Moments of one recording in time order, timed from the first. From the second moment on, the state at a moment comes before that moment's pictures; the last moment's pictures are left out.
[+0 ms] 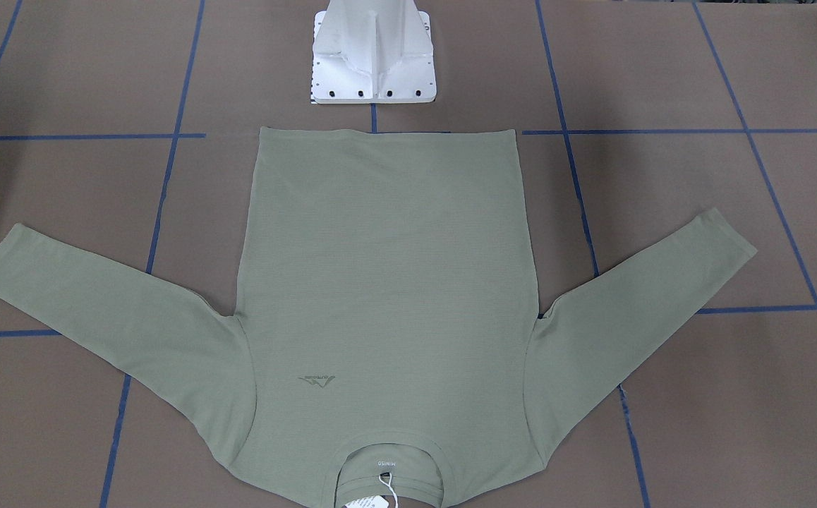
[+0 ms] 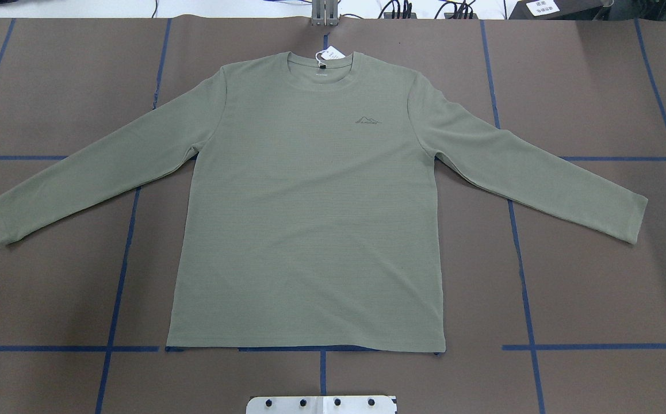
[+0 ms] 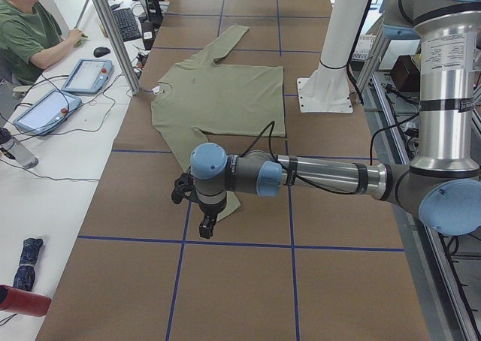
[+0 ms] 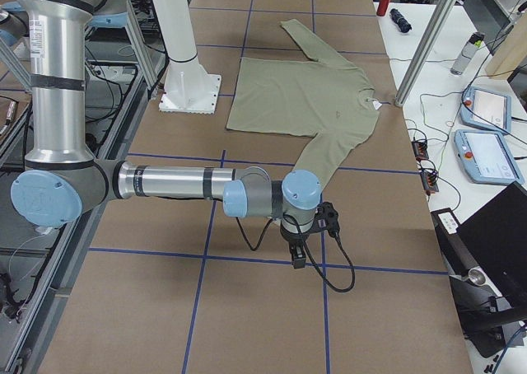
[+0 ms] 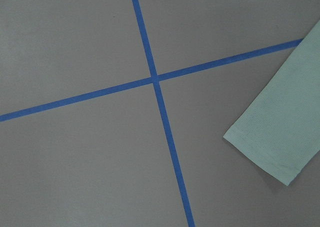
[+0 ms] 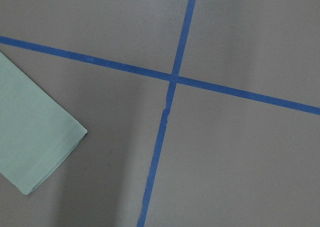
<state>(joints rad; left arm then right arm) -1.53 -1.49 -1.74 -1.60 -2.34 0.15 1.55 -1.63 1.64 -1.53 2.33 -0.16</state>
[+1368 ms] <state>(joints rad) -1.54 -1.54 -1.75 -1.82 -2.34 0.04 1.55 -1.61 1.70 -1.52 2.32 -0.14</state>
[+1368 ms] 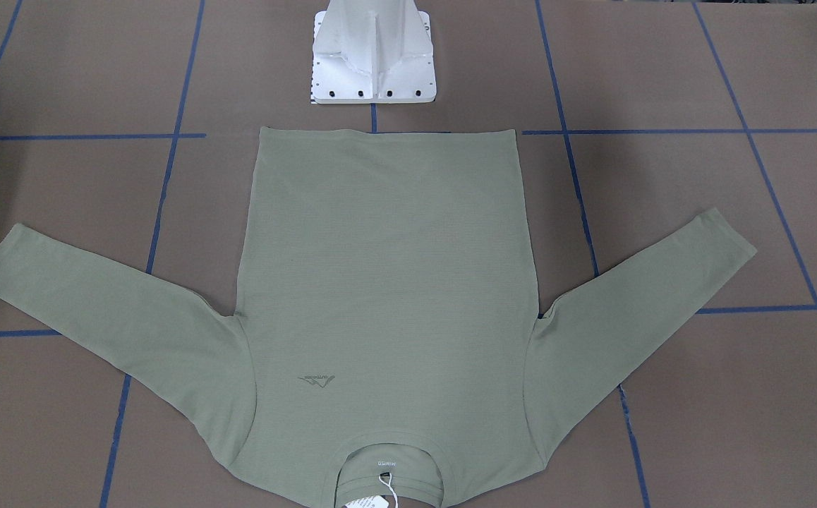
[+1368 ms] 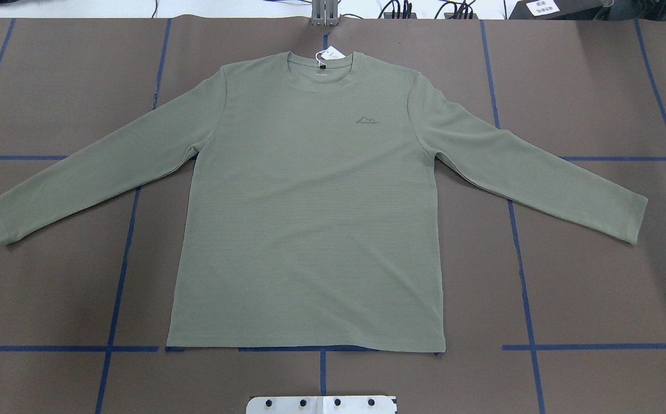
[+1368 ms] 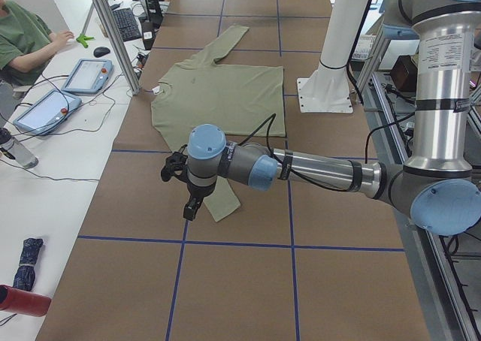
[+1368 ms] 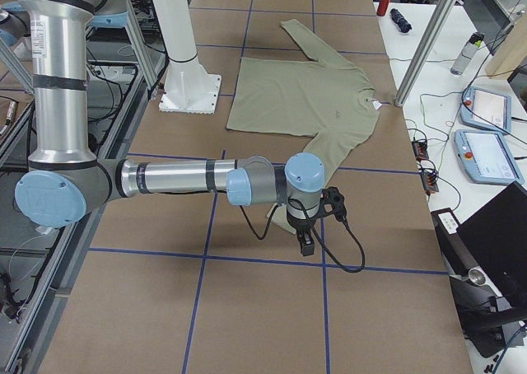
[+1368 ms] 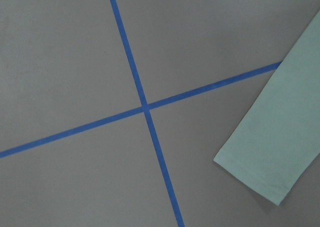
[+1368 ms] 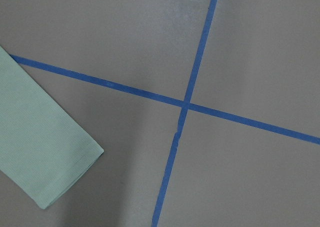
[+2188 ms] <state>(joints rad) -1.54 -1.54 -1.68 -2.12 -2.35 0.00 1.53 -1.70 1.65 -1.02 2.34 0.19</state>
